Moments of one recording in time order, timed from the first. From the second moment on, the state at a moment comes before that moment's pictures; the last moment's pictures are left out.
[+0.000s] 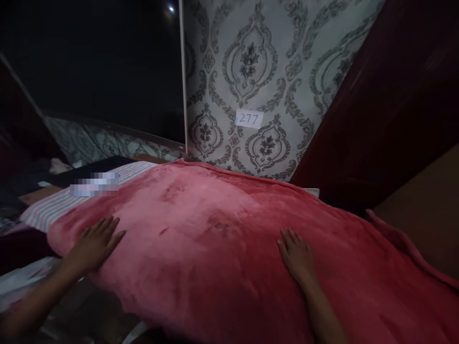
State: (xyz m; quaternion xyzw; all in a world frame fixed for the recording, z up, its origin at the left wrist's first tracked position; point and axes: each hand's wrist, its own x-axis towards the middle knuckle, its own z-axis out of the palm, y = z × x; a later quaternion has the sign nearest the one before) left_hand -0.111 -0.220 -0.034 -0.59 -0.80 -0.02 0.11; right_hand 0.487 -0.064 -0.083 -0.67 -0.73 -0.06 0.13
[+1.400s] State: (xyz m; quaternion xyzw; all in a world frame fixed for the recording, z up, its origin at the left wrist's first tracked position) left_hand -0.035 -0.104 0.044 -0.66 -0.65 -0.37 -0.04; right_hand 0.469 -0.069 -0.062 -0.68 -0.72 -0.03 0.12
